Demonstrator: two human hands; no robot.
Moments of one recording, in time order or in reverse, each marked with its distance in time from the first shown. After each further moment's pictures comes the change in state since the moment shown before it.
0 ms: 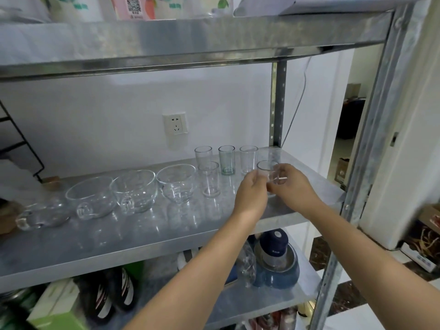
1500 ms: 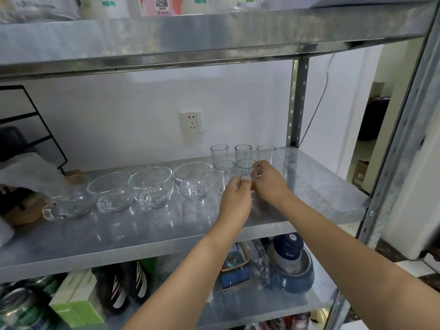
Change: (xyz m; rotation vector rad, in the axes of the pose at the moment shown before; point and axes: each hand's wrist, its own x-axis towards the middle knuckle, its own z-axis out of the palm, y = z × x) left_hand -0.003 -0.013 -0.053 -0.019 0.148 -0.032; right_hand 0.037 -0.027 0.082 0.095 -0.113 -0.030
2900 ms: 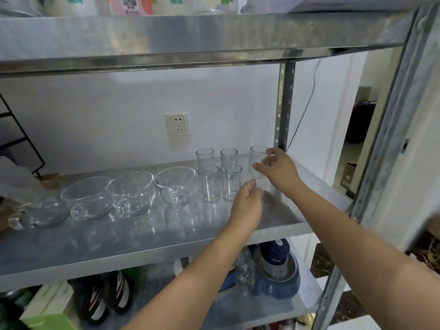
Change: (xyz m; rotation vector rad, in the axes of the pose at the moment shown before) left_hand 0.014 -0.010 0.051 -0.017 -0.151 0.040; right_hand 0.039 0.023 -0.061 0.035 0.168 -0.007
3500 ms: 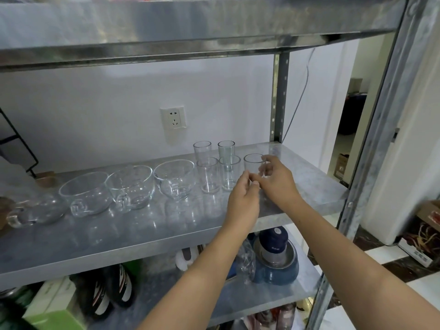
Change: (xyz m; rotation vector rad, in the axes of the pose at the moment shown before) left_hand -0.003 -0.022 -0.004 -0.025 0.017 0.127; right_hand -0.059 0.007 0.010 -0.049 0.030 -0.057
